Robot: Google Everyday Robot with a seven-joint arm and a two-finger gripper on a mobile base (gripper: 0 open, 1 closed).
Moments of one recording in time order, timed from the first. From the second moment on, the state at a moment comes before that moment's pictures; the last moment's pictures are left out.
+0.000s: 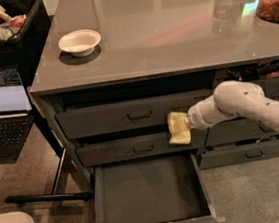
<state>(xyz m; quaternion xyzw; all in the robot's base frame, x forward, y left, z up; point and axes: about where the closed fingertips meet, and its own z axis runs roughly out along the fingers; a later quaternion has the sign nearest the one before) 0.618 -0.168 0.610 -0.18 0.93 0.19 0.24</state>
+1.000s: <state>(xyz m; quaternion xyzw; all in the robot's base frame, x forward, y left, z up) 0.634 -0.162 0.694 -0.17 0.92 0.19 0.29</state>
